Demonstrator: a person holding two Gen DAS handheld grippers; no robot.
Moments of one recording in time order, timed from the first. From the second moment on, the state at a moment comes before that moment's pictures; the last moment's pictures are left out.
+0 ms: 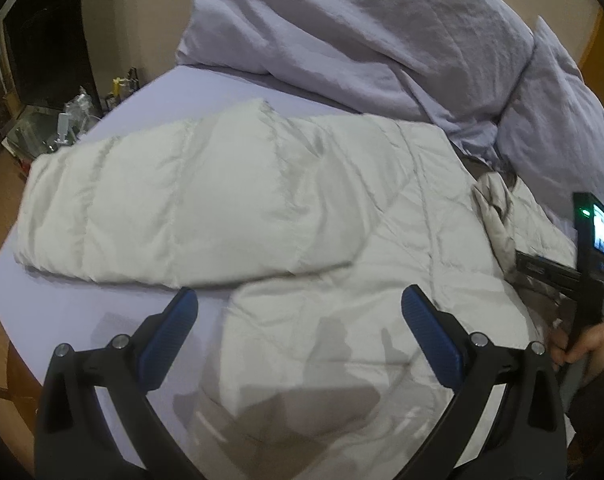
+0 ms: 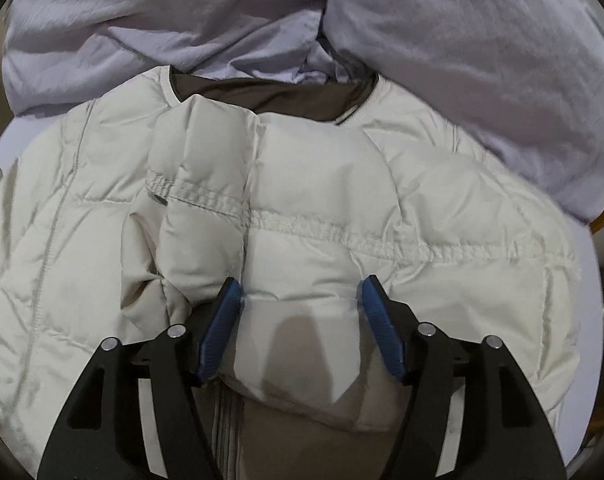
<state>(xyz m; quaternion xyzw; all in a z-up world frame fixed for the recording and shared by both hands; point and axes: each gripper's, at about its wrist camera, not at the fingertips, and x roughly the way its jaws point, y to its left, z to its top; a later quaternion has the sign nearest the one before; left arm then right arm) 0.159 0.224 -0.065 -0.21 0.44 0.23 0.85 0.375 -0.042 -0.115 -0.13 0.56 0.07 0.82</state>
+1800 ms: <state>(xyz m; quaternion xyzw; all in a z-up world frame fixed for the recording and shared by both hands) 0.085 0.392 -0.030 -0.29 0.35 0.37 0.81 0.303 -0.116 -0.060 -0.04 0.54 0.13 0.83</state>
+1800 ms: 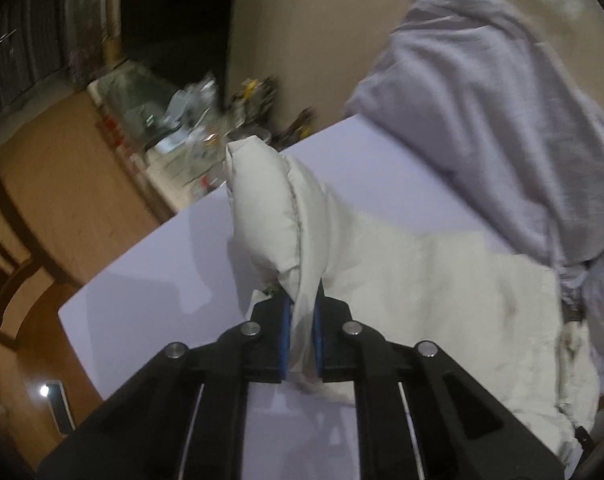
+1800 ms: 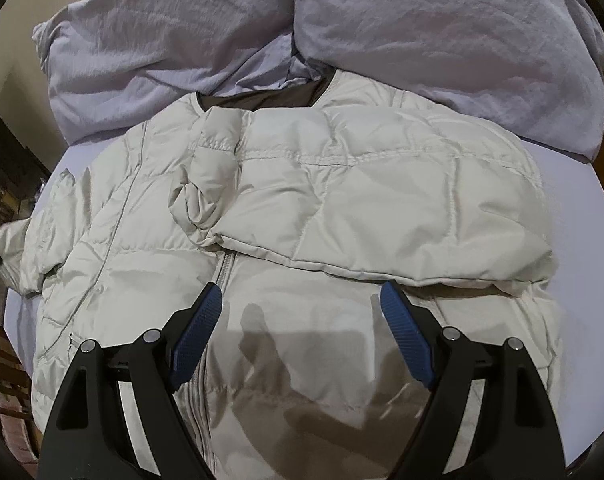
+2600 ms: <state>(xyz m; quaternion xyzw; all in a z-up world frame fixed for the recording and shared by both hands) 0.268 0.186 0.084 -0.22 0.31 0.07 0.92 0.270 -0.210 -0.038 0.02 0.51 0.04 0.86</state>
